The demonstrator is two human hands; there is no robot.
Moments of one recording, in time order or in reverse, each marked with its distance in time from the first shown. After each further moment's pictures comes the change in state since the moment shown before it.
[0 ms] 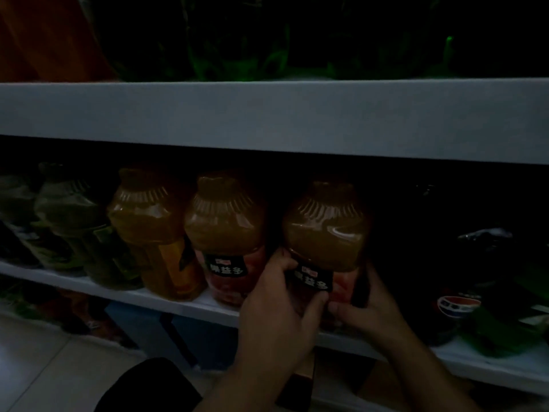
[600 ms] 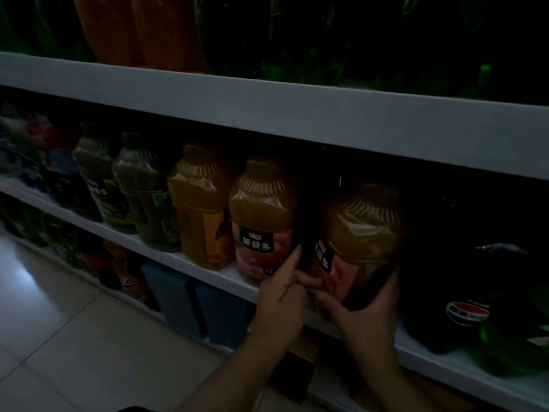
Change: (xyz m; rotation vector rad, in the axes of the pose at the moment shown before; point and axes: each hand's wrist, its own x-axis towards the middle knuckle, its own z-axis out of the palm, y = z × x) left_hand -0.023 -0.021 0.010 -0.603 0.021 -0.267; right_hand -0.030 -0.009 0.039 -0.304 0.351 0.028
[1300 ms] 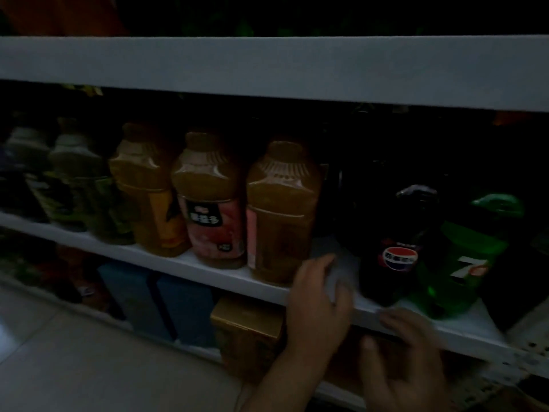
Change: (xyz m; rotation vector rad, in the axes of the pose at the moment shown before) left_hand -0.047 -0.024 0.116 0.475 0.081 0.281; right_hand -0.069 0.068 -0.101 -0.167 0.309 -0.618
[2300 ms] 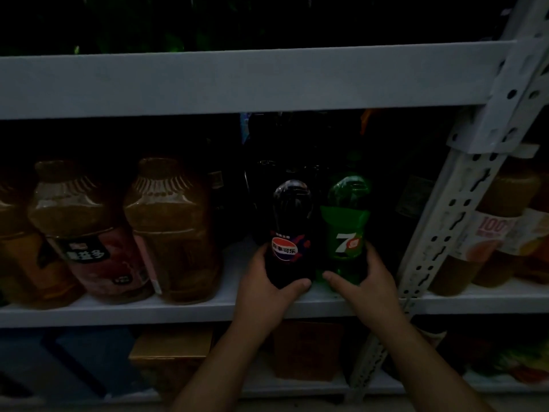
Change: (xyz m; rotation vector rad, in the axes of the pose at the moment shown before) left_hand 0.020 0.009 0.053 -0.087 -0.359 -0.110; right_hand 0.070 0.099 -0.064 -0.036 -0.208 0.537
